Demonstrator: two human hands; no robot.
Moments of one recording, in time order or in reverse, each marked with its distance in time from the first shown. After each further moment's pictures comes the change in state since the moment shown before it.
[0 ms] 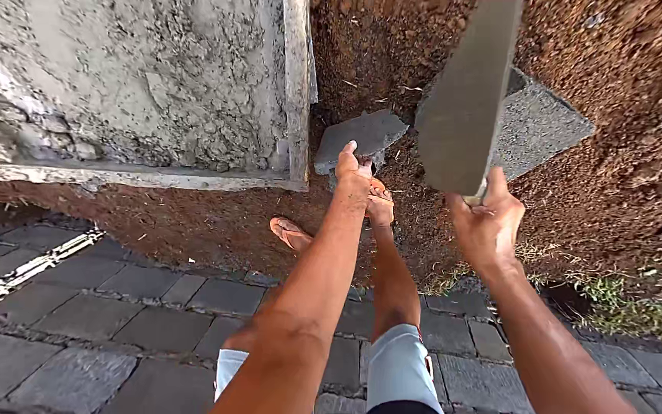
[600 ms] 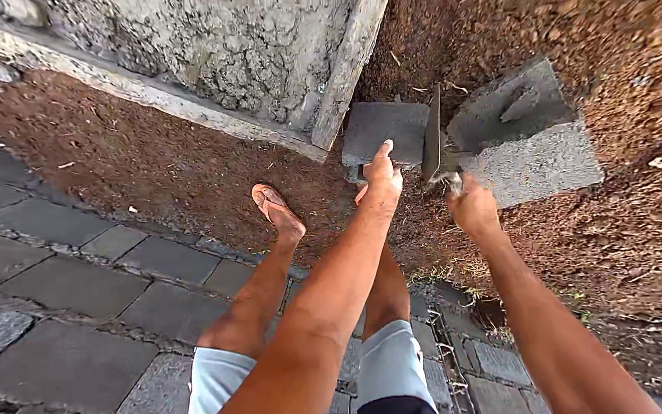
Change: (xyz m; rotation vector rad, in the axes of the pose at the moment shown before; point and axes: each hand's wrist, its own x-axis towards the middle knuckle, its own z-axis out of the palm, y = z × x) left_hand 0.004 -0.024 -0.035 -0.153 -0.007 -0.099; right_hand 0.041 0.036 0.056 -0.418 -0.509 0.153
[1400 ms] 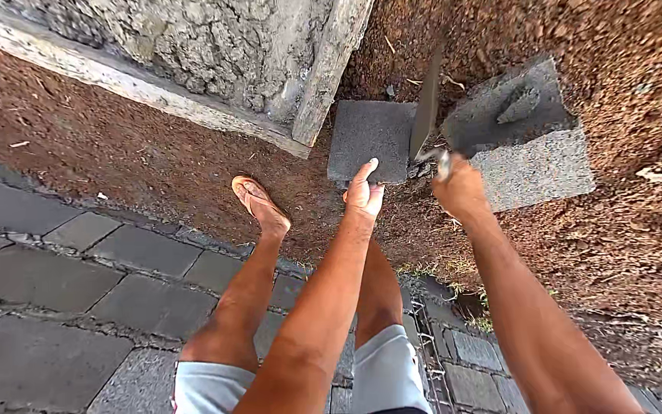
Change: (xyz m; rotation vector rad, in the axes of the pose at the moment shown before) left_hand 0.028 -0.031 -0.053 -0.208 -0.234 -0.038; right_hand 0.029 -0.021 -0.015 0.057 -0.075 0.003
